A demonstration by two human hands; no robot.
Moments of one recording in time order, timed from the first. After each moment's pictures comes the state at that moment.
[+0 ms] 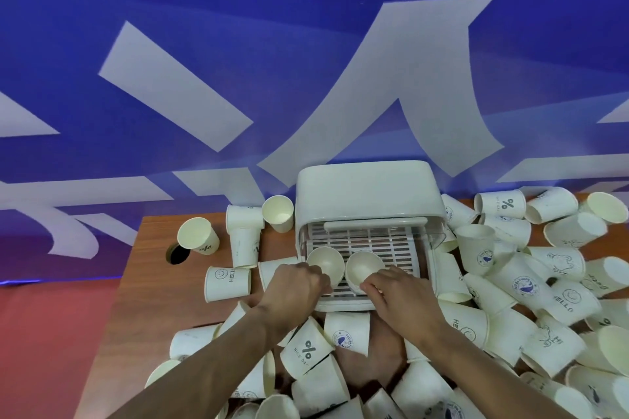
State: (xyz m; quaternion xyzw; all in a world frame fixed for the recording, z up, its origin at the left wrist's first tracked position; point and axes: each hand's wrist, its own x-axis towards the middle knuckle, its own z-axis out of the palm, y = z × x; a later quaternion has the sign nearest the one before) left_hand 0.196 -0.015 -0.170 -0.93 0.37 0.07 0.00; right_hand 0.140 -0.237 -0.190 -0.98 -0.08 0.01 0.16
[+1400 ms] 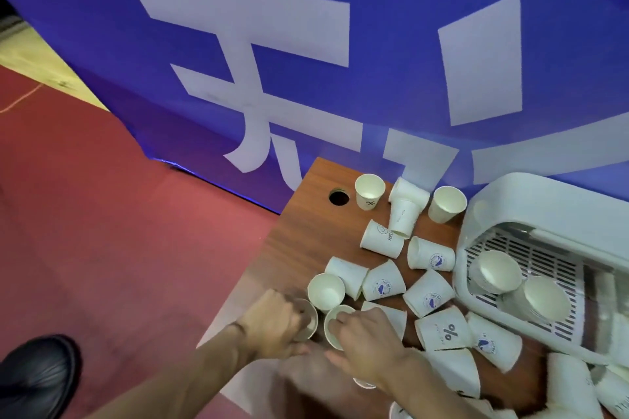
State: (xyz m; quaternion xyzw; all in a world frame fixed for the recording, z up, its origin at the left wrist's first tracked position) left_hand 0.006 0.268 -0.166 -0.95 0.28 0.11 0.03; right_hand 0.051 0.054 -0.179 -0.86 -0.50 0.13 0.02
